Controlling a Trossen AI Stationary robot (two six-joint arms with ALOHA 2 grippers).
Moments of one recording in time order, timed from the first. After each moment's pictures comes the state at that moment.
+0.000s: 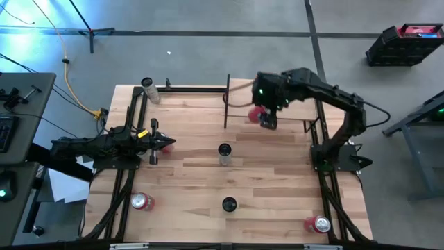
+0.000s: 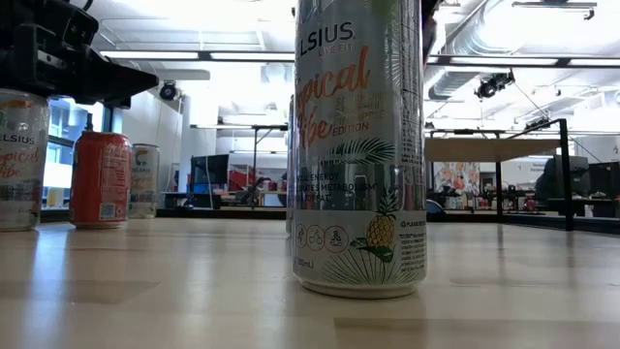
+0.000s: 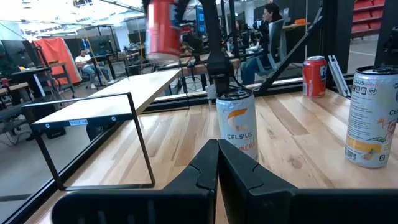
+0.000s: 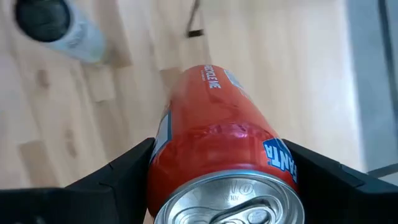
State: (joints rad) left arm 0.04 0.01 0.01 0.01 -0.04 0.17; right arm -0.26 1.68 2.02 -1.57 0.13 -0.09
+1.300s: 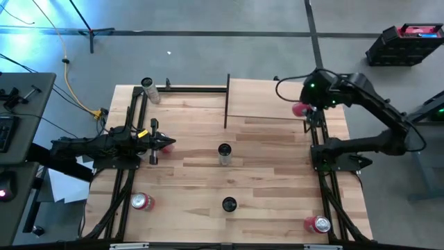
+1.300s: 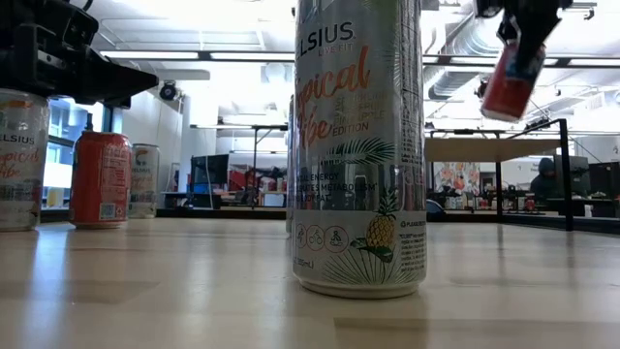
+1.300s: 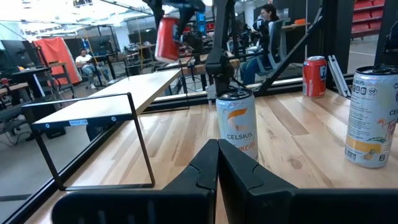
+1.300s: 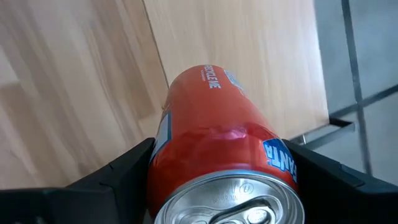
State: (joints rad) left arm 0.04 0.01 0.01 0.01 -0.04 0.17; right arm -0.58 1.10 1.41 -1.57 0.22 -0.33
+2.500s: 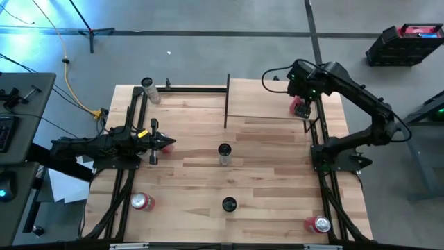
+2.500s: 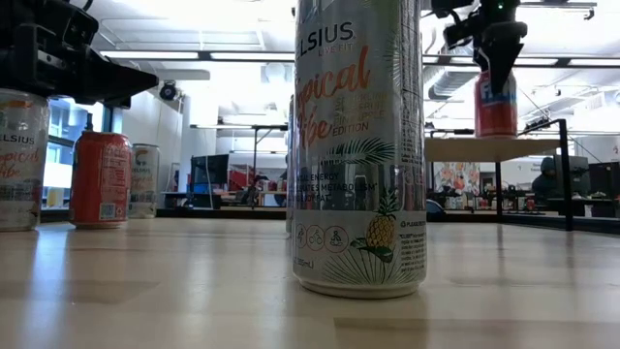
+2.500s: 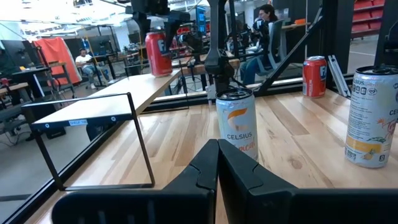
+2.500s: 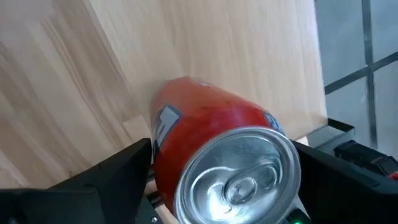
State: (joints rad) left arm 0.04 0.01 0.01 0.01 -0.04 0.17; right arm -0.66 1.32 1.50 -1.57 0.24 -0.31
